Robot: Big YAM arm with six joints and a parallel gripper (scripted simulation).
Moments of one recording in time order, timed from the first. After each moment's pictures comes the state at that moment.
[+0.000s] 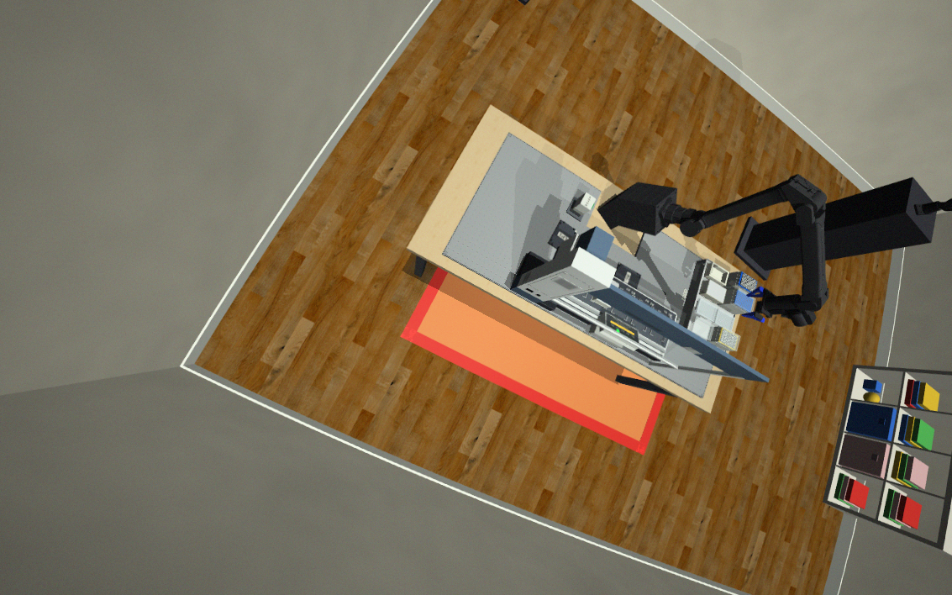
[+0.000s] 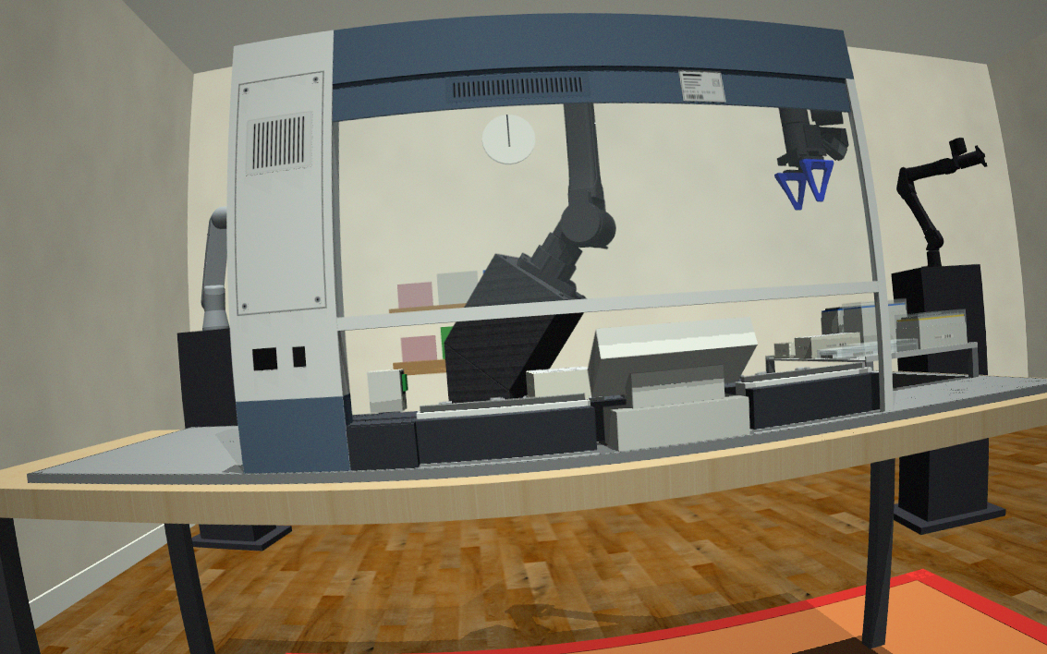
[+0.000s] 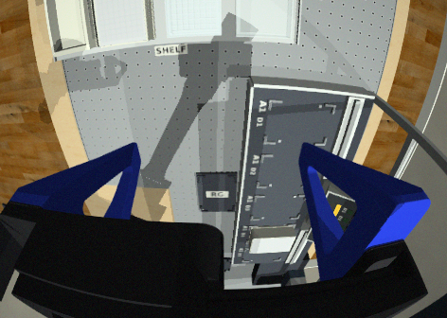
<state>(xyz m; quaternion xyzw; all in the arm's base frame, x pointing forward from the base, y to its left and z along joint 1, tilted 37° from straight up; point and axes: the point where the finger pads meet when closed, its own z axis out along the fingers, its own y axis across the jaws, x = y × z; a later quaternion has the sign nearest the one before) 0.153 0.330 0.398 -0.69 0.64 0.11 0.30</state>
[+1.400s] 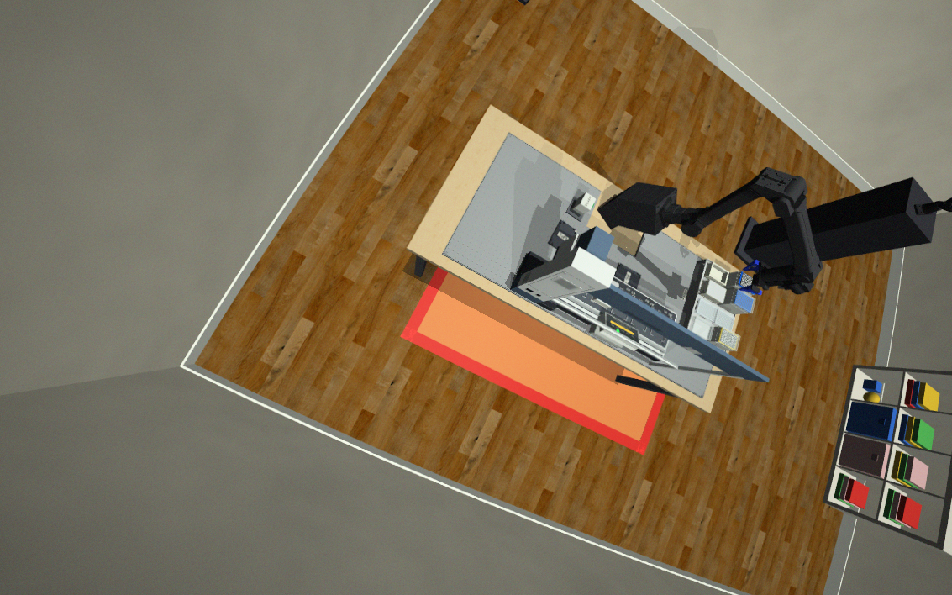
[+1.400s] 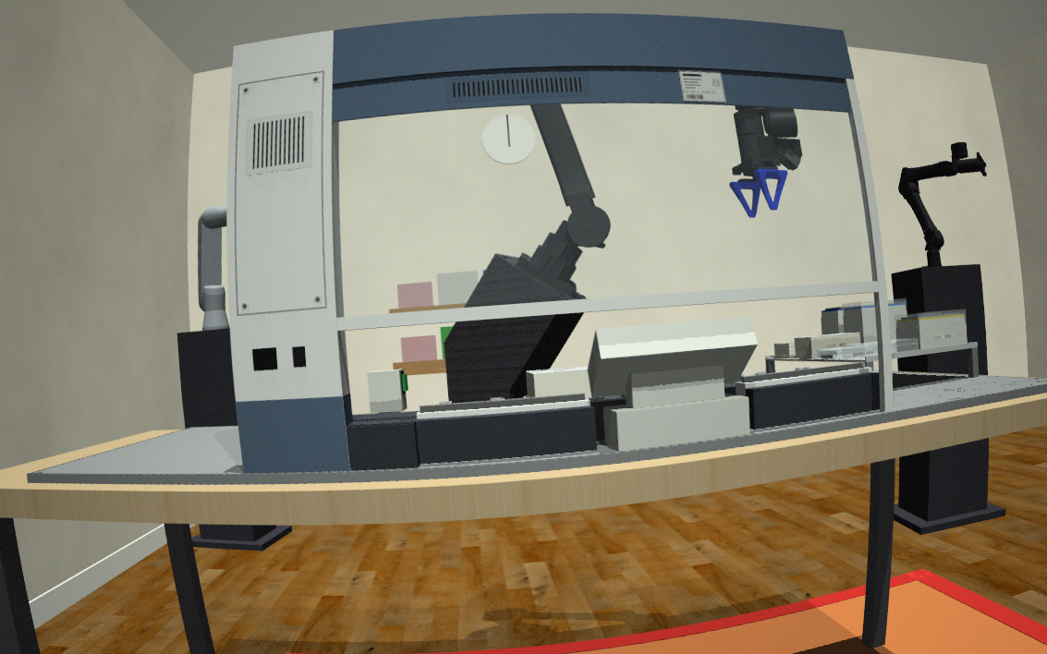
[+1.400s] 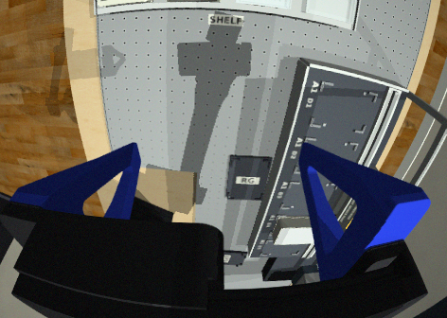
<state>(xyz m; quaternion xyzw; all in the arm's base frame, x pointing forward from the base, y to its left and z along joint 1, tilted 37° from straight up) 0.064 0.283 0.340 -0.72 0.62 0.10 0.31</state>
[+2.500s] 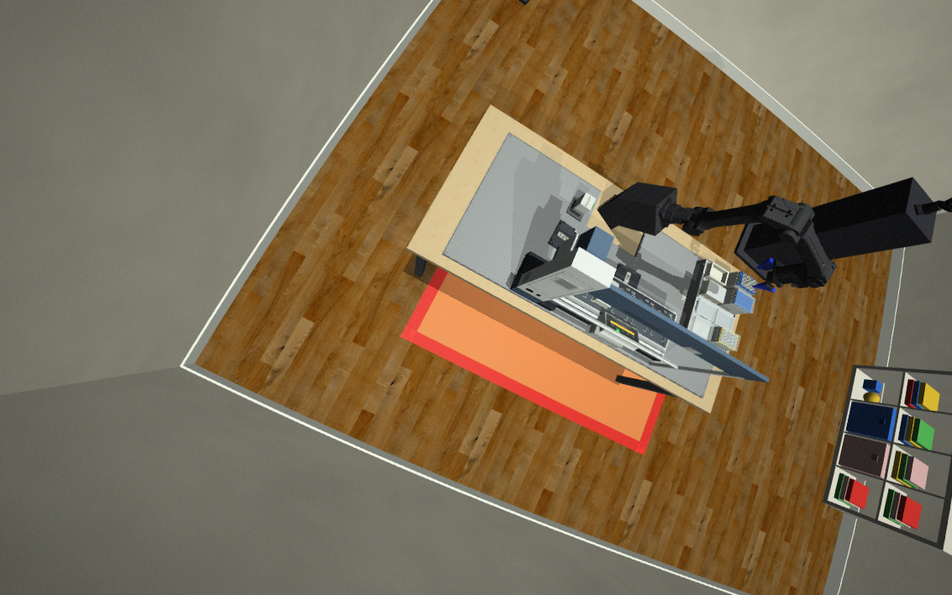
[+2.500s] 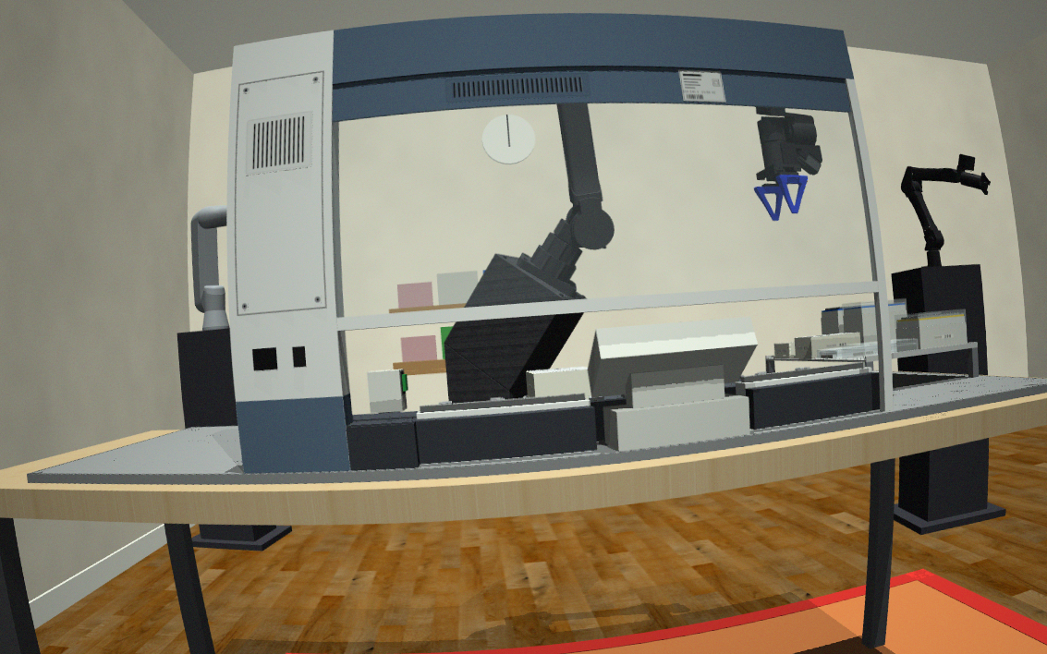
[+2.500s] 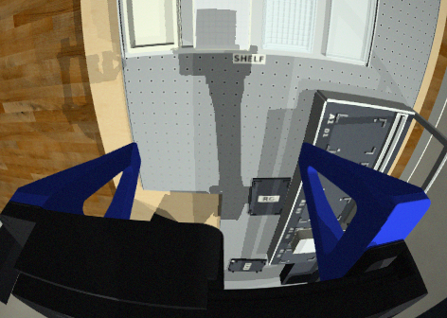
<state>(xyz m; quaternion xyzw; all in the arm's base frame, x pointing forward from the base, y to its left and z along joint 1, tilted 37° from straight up) 0.005 0.345 0.367 -0.70 0.64 0.11 0.31</state>
